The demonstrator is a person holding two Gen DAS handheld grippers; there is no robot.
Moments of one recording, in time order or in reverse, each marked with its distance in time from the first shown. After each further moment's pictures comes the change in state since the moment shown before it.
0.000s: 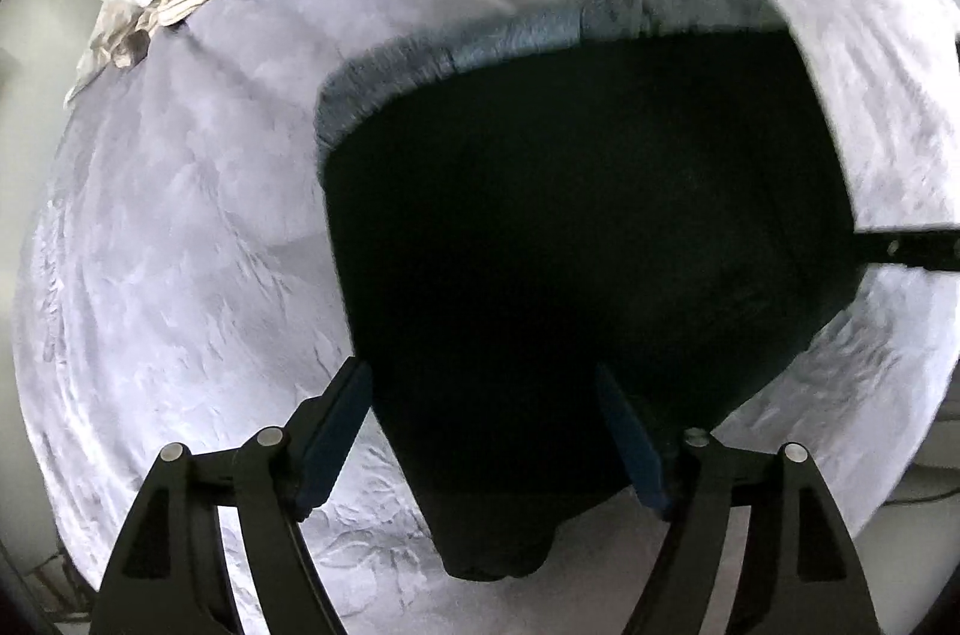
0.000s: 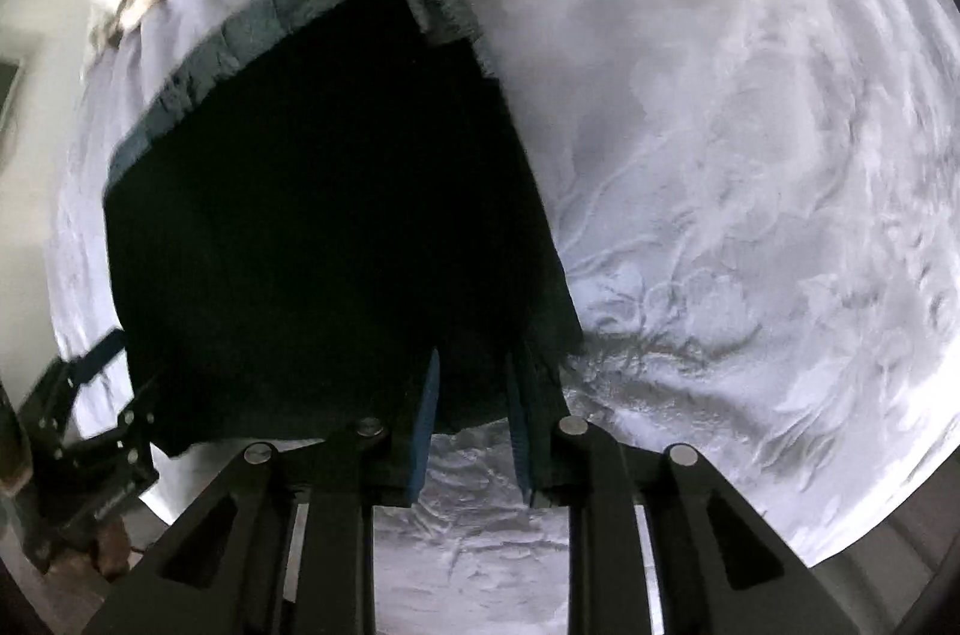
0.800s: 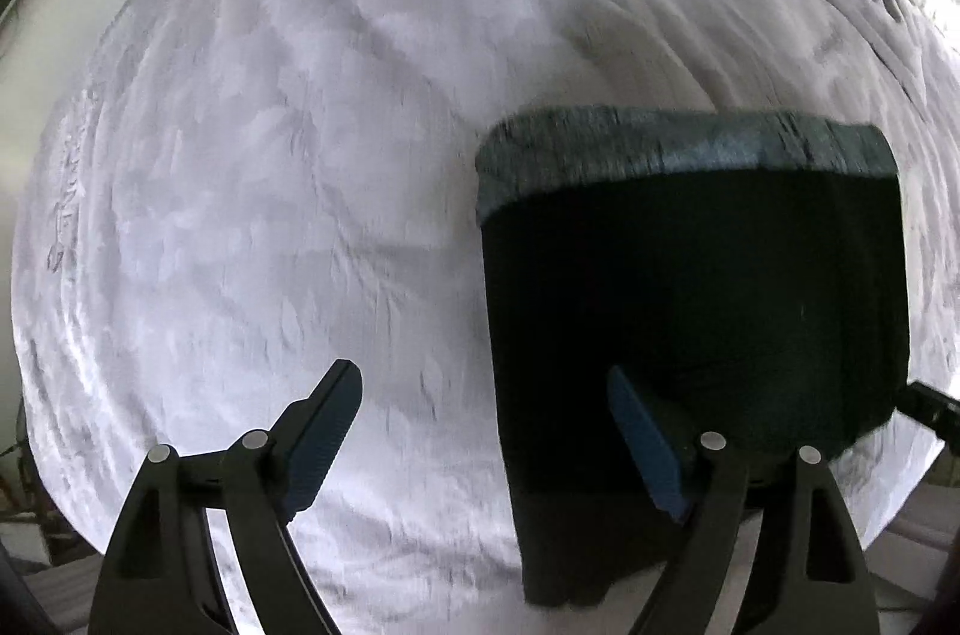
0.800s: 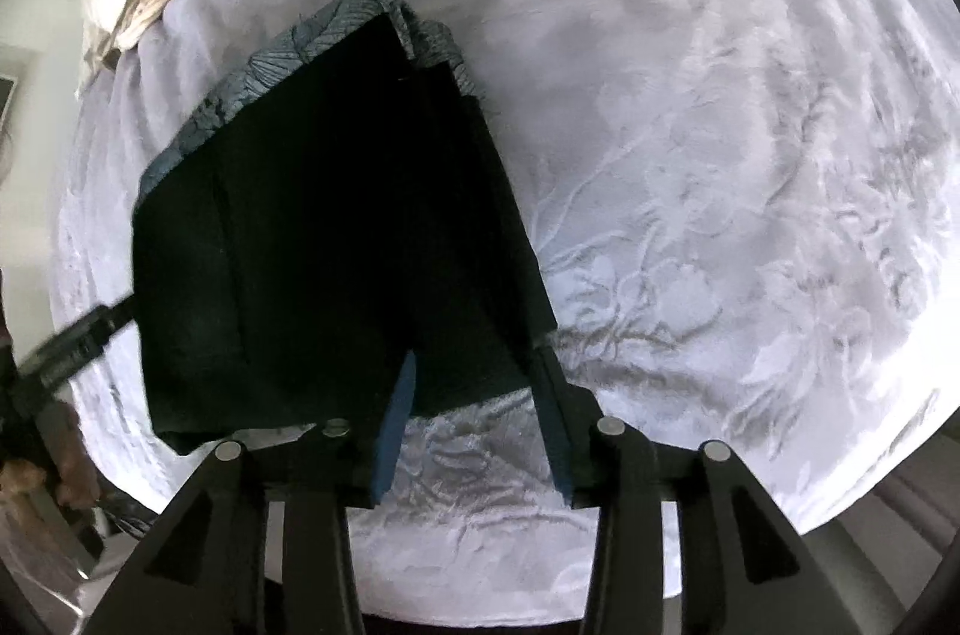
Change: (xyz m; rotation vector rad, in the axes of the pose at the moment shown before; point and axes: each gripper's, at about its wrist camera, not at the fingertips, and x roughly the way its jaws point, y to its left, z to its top) left arm 0.001 0.065 0.017 -0.249 0.110 0.018; right arm -0.027 0.013 -0.008 0.028 -0.018 -0.036
